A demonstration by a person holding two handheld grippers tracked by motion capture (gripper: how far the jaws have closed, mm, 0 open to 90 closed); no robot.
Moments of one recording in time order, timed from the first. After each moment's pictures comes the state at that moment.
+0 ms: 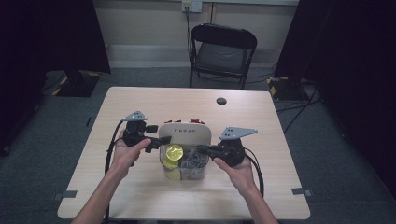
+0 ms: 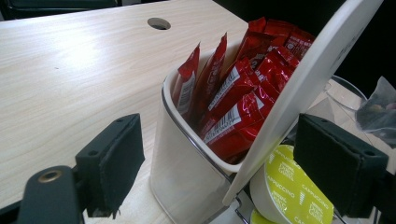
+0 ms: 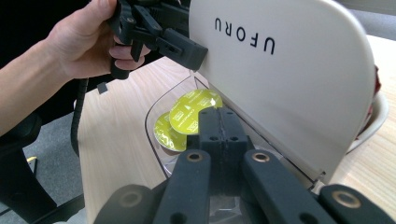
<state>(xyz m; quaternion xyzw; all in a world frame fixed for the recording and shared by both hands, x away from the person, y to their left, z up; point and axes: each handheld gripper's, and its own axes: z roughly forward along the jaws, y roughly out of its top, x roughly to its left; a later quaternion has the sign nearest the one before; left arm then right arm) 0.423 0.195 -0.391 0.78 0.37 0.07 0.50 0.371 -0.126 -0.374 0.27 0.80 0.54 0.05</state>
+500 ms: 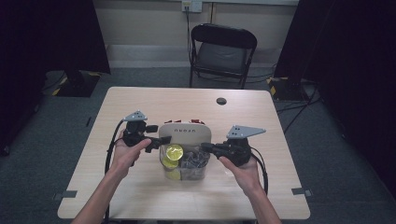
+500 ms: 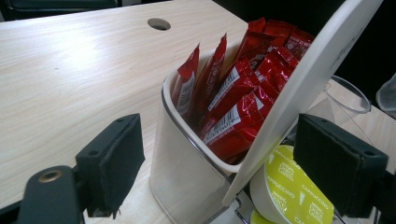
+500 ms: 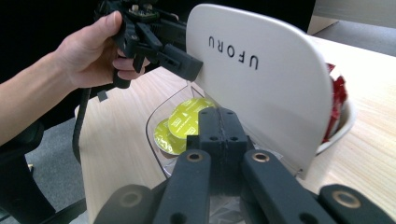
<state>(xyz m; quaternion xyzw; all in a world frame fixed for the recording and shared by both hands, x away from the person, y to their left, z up) 0.423 0.194 -0.391 0.78 0.37 0.07 0.50 0.367 -0.141 -0.363 0.27 0.79 0.55 0.07</state>
